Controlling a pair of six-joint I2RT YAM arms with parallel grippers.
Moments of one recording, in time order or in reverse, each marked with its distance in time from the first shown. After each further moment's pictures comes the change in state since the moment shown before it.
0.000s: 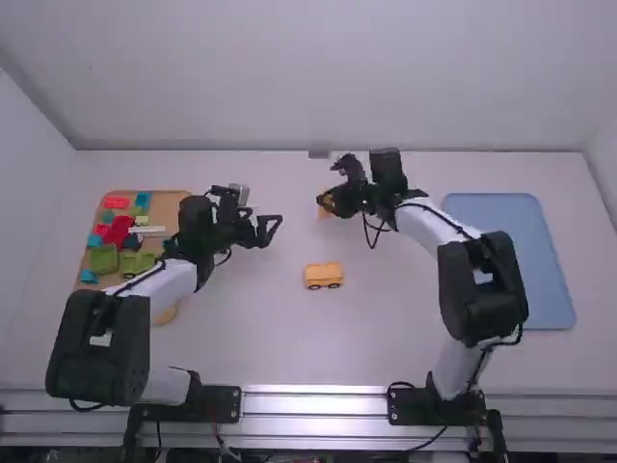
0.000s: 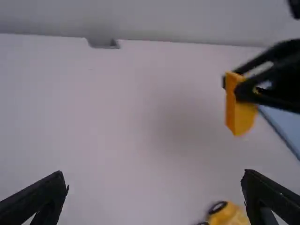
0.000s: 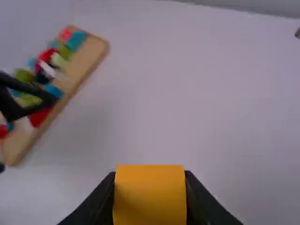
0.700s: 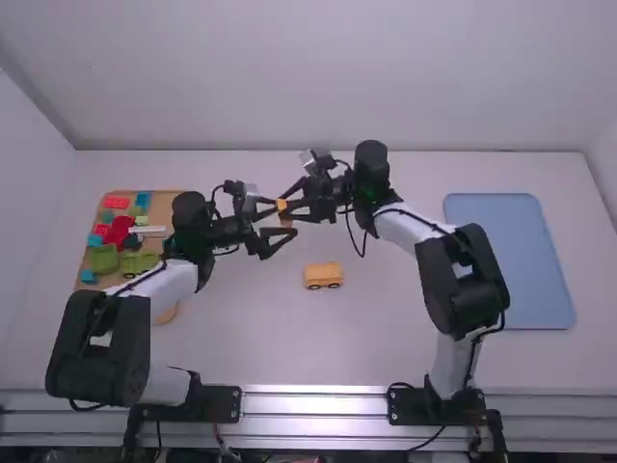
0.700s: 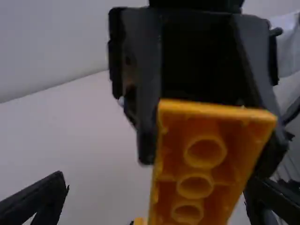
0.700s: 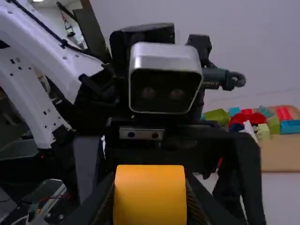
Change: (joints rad) left arm -0.010 0.000 0.000 0.313 0.544 -0.004; right arm 0.081 0.090 -0.003 0.899 -0.859 0.317
